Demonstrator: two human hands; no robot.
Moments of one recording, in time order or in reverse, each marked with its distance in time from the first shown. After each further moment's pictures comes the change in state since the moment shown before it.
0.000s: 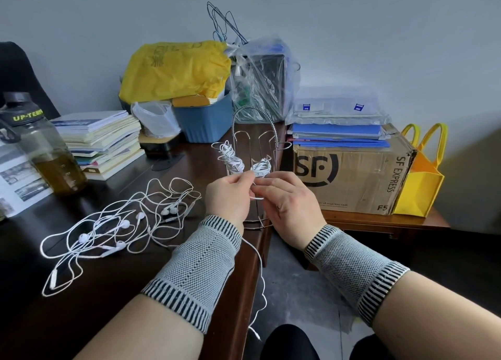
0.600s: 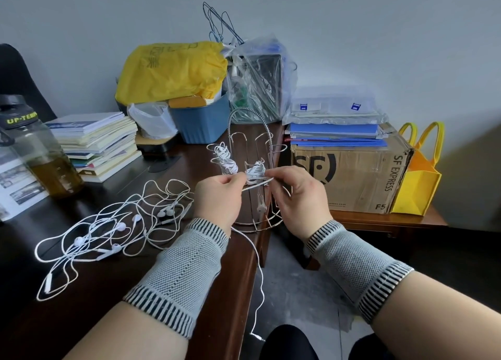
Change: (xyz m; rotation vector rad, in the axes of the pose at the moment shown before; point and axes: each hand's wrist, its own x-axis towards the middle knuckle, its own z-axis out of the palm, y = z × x) left_hand 0.007 -0.003 -0.009 0.131 0.028 0.088; right_hand 0.007 0.005 -0.012 0.176 0.076 0.338
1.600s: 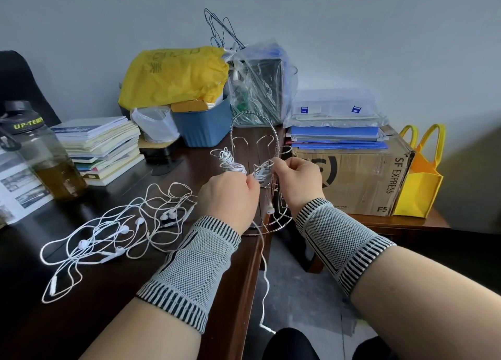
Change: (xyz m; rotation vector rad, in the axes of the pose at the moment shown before) left_hand -0.013 0.025 -0.003 0.913 0.014 0.503; right_hand 0.038 -0.009 0.010 0.375 0.023 0.750
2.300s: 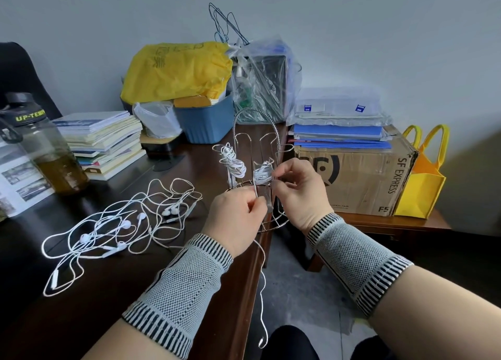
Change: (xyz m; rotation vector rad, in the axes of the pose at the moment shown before) left_hand -0.028 -0.018 0.012 -0.378 -0.083 0.089; right_hand -0.016 0.021 -0.009 -0.077 -0.129 -0.354
